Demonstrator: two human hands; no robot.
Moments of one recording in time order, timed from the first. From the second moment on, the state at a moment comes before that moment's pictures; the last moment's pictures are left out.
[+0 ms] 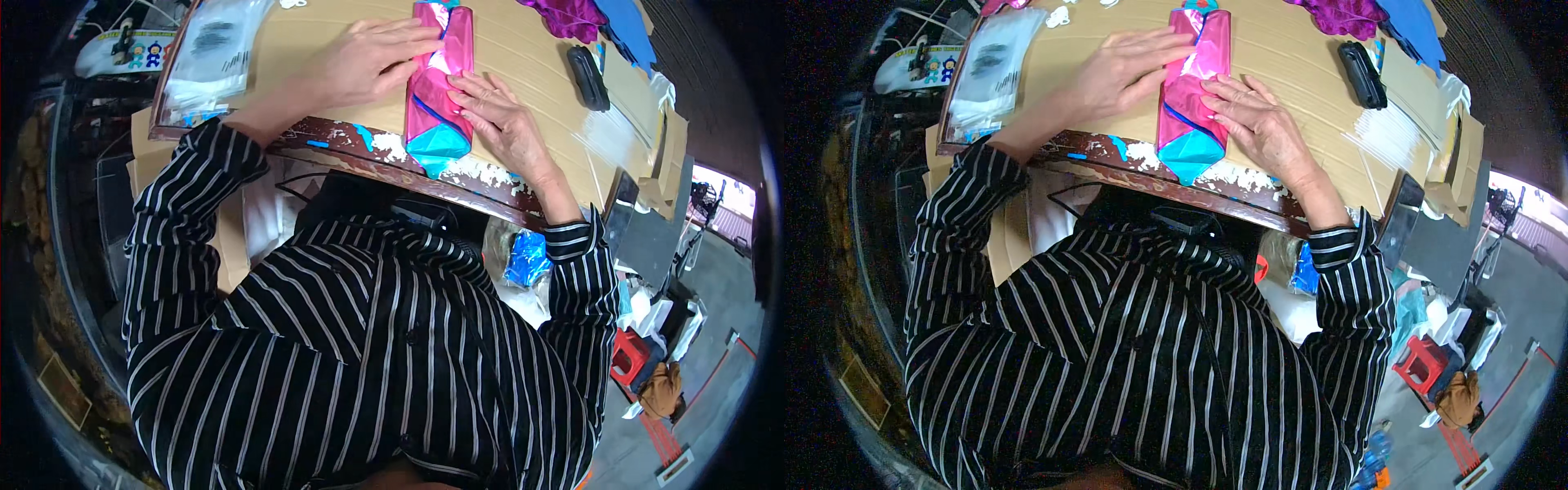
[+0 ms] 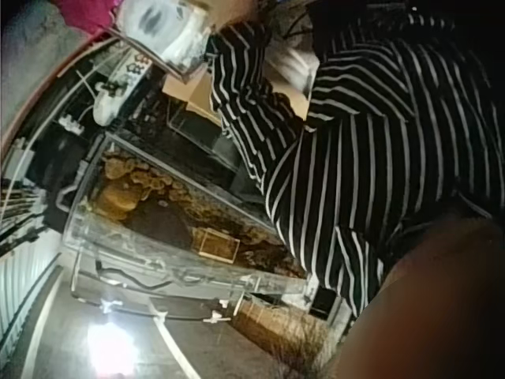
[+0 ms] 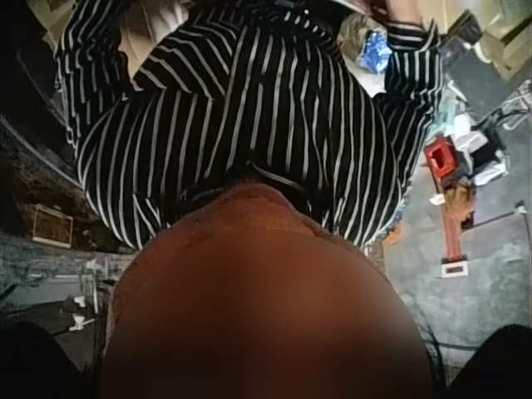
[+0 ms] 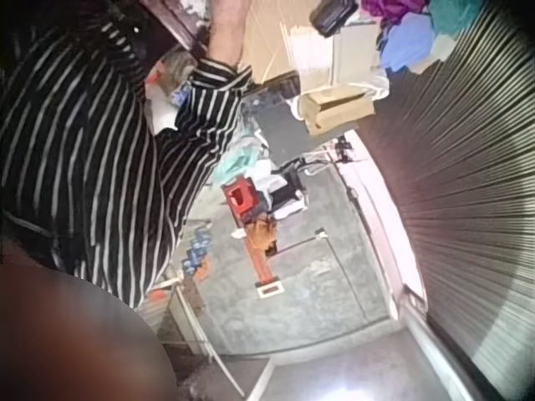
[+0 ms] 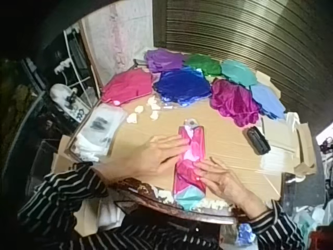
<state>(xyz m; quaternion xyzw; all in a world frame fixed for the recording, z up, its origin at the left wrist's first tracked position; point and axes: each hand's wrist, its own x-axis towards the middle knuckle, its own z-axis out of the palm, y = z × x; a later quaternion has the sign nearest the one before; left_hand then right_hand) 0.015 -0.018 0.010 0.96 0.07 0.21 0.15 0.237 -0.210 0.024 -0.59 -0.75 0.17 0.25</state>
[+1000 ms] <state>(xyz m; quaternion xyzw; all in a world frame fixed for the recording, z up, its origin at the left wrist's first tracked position) 0.024 -0.013 0.010 0.98 0.07 0.17 0.03 0.229 -0.206 0.045 -0.56 -0.79 0.17 0.18</state>
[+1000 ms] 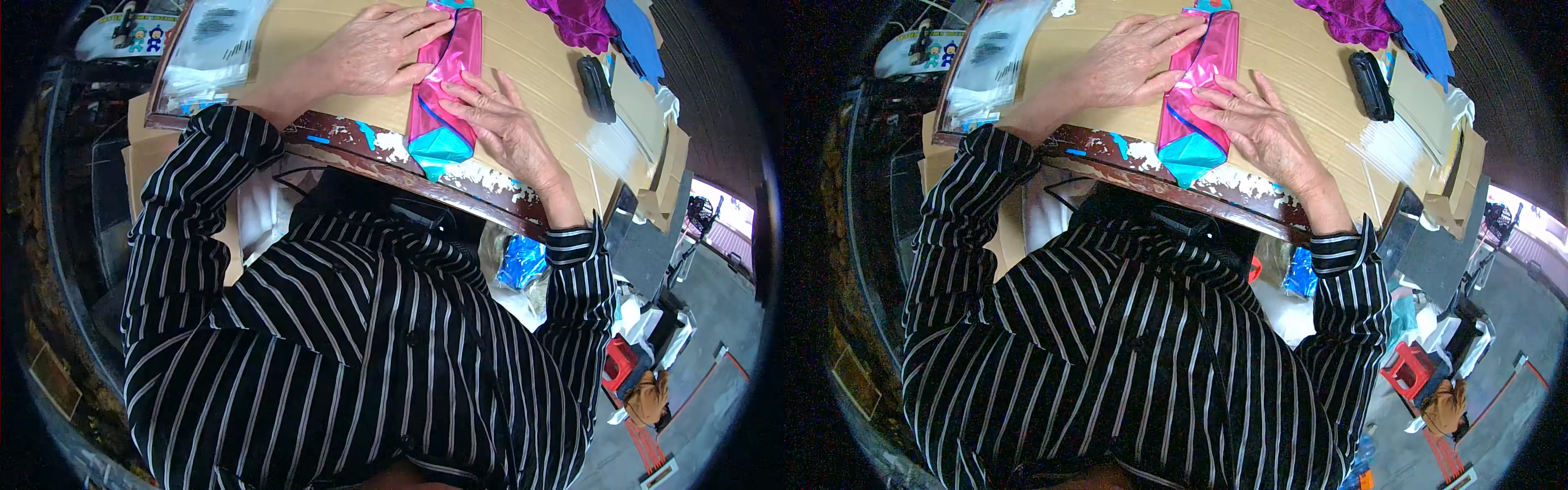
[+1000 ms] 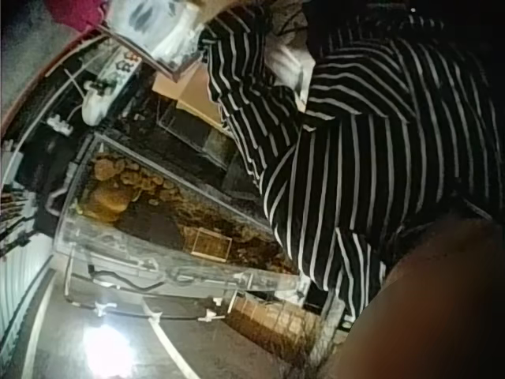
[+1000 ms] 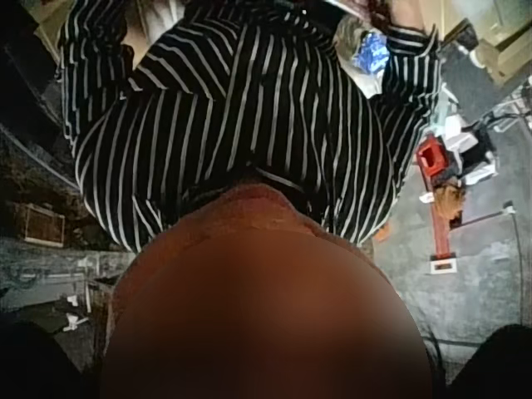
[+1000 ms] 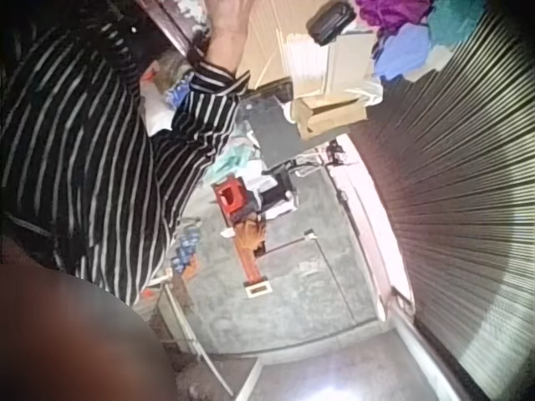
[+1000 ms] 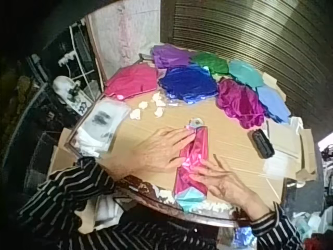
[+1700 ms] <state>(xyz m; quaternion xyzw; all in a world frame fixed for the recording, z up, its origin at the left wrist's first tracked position) 0.022 -0.009 0.001 0.98 0.08 0.15 0.09 0.233 -0.206 0.039 -0.56 -0.80 0.16 0.17</state>
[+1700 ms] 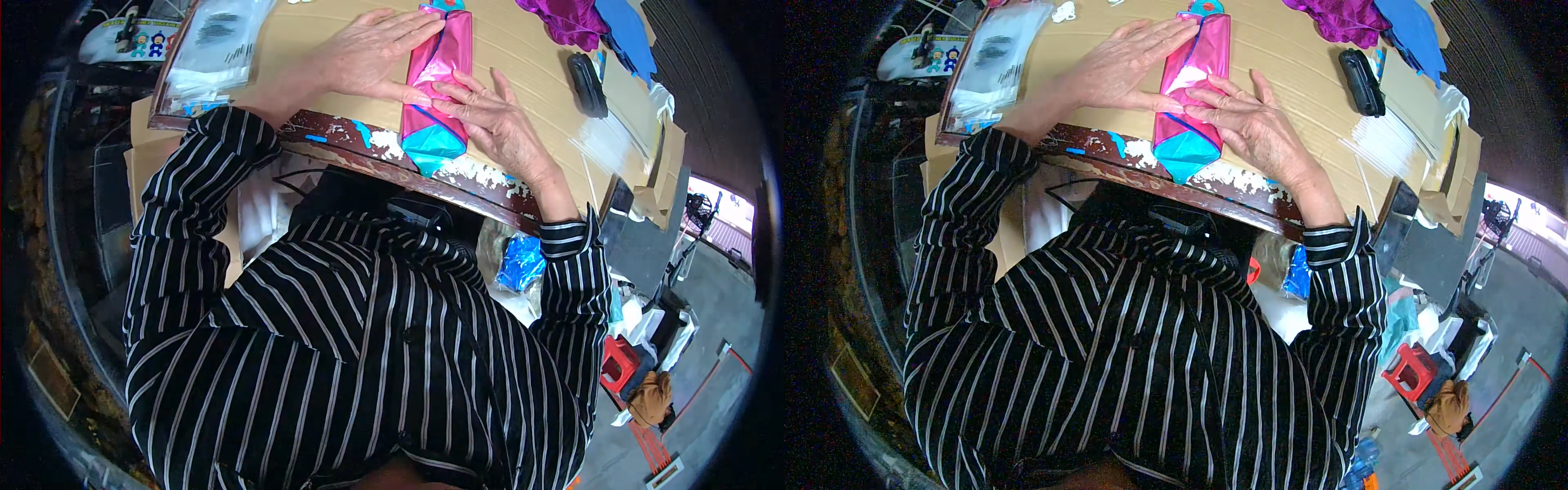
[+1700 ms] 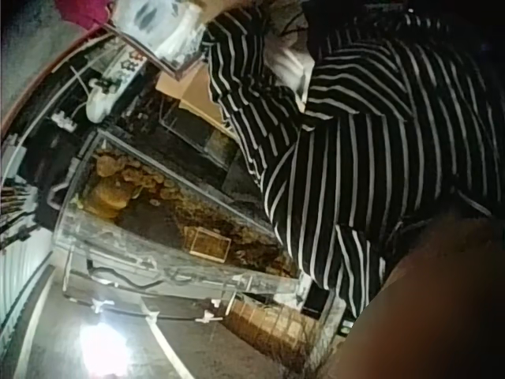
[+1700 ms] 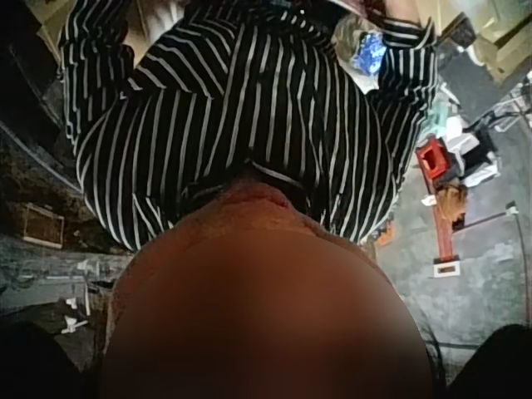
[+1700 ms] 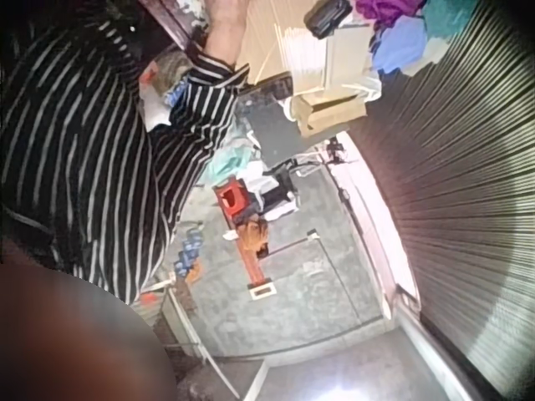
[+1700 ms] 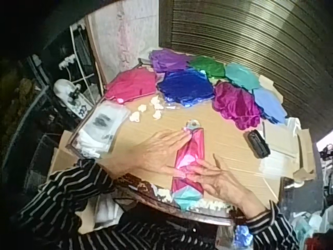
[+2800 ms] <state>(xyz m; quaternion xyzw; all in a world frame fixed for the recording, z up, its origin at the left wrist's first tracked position) 0.000 -0.108 0.024 0.97 0.05 0.22 0.08 0.240 -0.206 0.028 -0.55 -0.80 0.15 0.17</state>
